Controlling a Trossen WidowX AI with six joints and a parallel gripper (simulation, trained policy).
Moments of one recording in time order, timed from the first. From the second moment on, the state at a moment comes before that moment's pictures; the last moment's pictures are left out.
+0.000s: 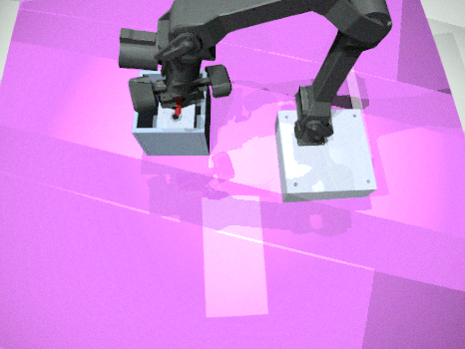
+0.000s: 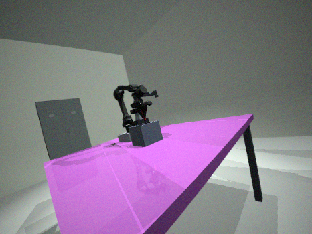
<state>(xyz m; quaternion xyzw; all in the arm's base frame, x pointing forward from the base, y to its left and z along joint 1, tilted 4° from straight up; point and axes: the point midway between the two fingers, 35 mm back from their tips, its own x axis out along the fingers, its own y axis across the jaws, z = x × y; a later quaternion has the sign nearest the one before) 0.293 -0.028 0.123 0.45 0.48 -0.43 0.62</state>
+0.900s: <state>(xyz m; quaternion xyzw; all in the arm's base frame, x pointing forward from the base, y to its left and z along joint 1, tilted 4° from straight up) 0.309 -0.069 0.068 0.45 0.51 -0.43 0.60</state>
